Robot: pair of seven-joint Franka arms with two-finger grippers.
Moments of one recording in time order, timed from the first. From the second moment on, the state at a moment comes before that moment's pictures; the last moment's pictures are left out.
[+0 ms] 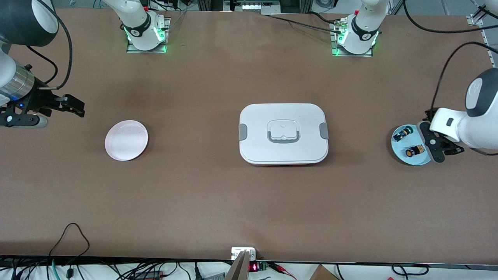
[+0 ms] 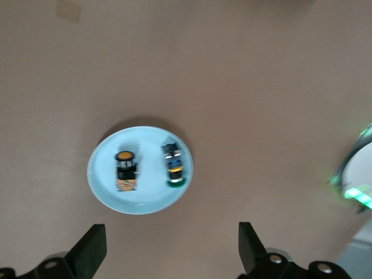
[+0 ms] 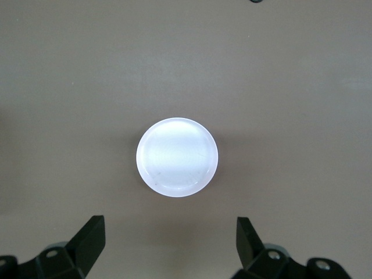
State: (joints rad) left arm 0.66 0.48 -0.80 -1.49 0.46 1.44 0.91; right arm 0.10 0.08 -0.07 -1.66 -0.06 1.72 0.02
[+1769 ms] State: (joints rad) left arm -0.09 -0.06 0.00 -1.77 0.02 1.67 -0.03; right arm 0.13 0.08 -0.09 -1.62 -0.03 1.67 -0.01
